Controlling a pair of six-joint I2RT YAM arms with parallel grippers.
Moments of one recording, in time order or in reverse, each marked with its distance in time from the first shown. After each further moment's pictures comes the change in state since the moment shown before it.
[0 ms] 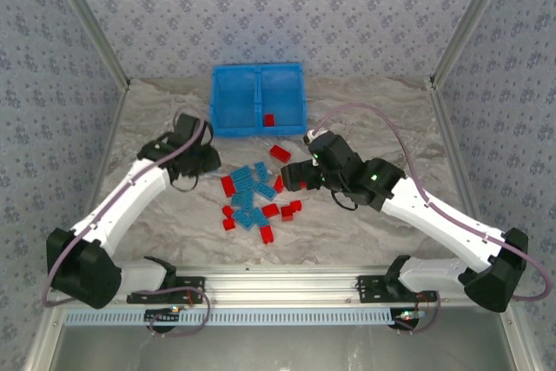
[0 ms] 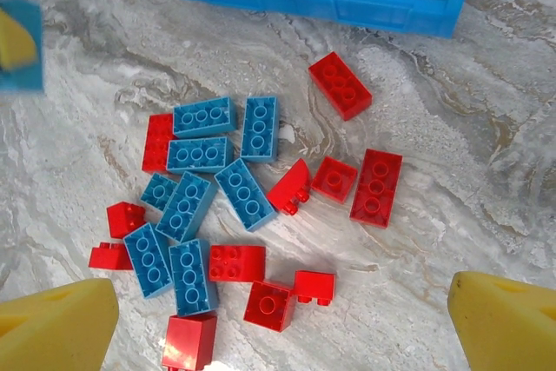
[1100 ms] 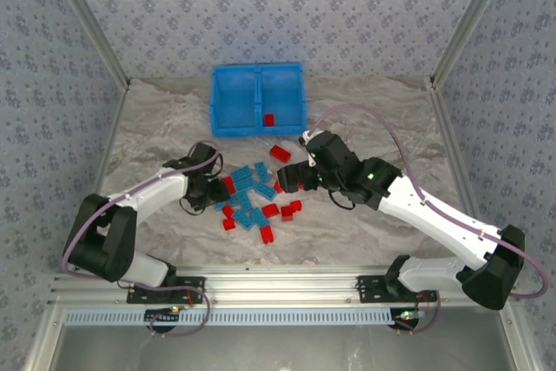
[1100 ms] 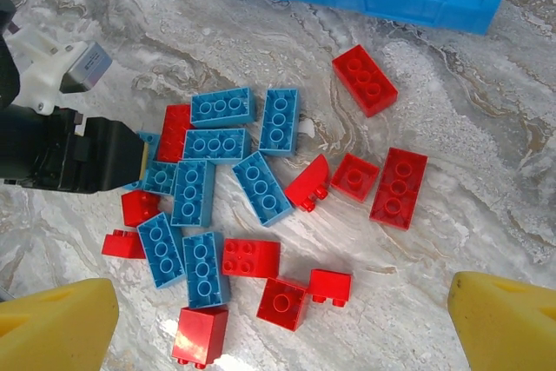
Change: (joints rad) left arm 0.000 0.155 -0.380 0.179 0.136 -0.069; right arm 0.000 0.027 0.000 0.021 -0.054 -0.032
